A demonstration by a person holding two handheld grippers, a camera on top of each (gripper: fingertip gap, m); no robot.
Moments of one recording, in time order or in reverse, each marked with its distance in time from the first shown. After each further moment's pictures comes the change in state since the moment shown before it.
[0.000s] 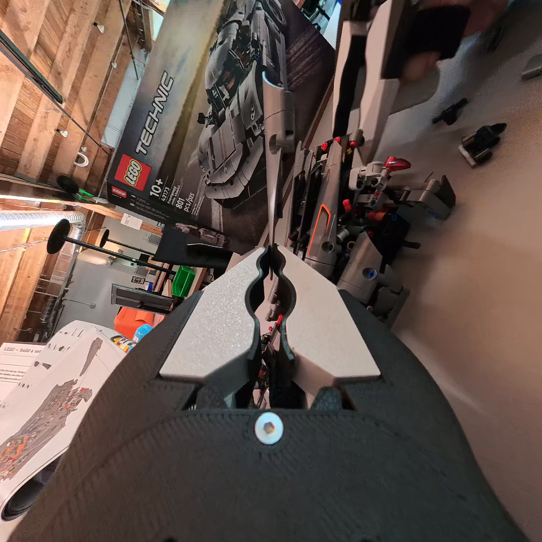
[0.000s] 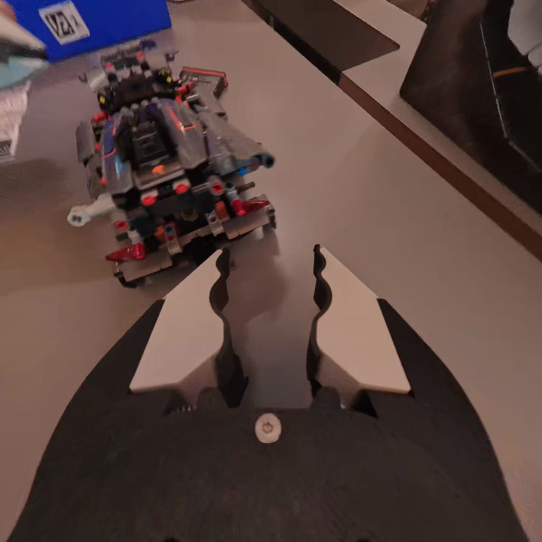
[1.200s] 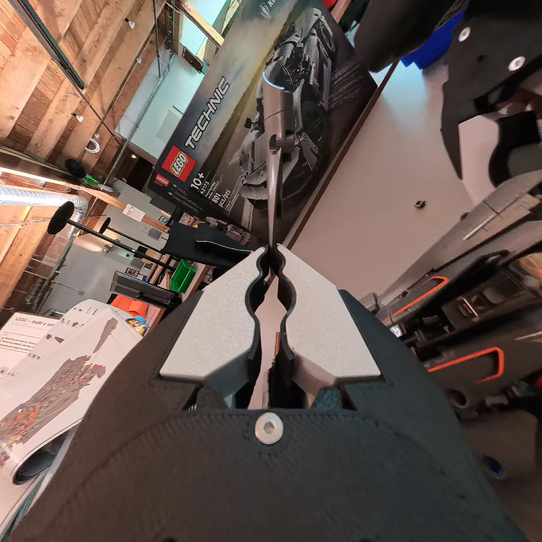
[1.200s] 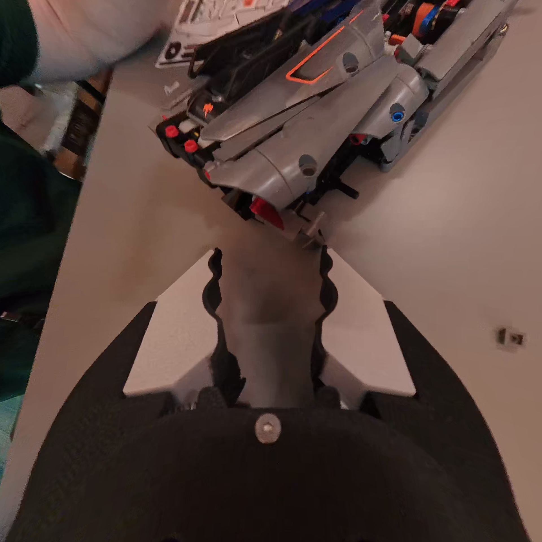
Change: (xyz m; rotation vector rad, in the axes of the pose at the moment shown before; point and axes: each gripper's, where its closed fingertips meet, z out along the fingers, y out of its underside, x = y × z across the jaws) left arm -0.048 0.000 -0.024 0.038 -0.046 -0.114; right arm -0.166 0.028 -0.005 -0.268 -0.659 -0.121
